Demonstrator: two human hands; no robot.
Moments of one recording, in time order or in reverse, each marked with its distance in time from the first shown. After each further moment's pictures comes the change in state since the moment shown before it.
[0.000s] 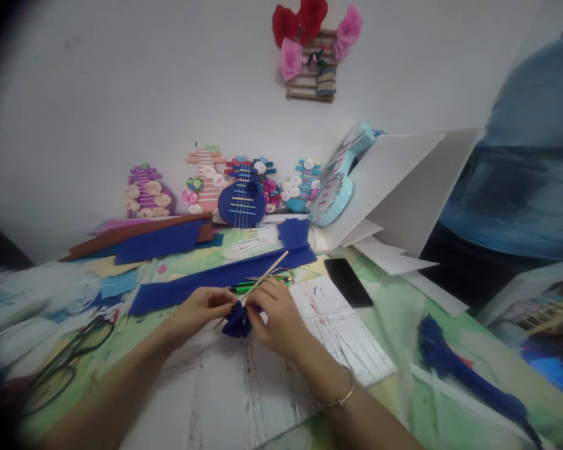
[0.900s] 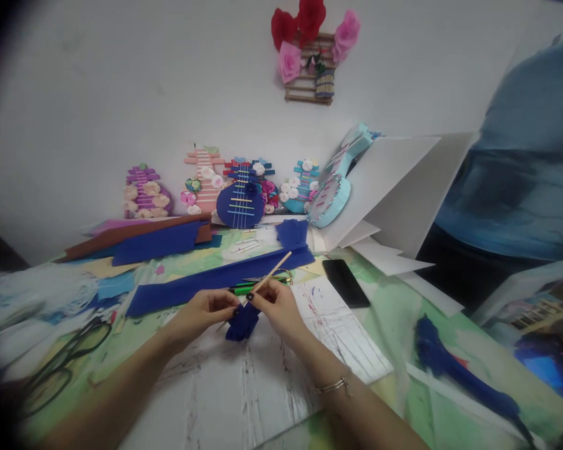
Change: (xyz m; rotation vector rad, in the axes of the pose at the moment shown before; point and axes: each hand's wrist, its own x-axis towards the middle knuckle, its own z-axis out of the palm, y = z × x) left_hand -0.001 0.001 0.009 -0.027 -0.006 0.010; right_hand 0.001 0.018 0.016 0.871 0.028 0.743
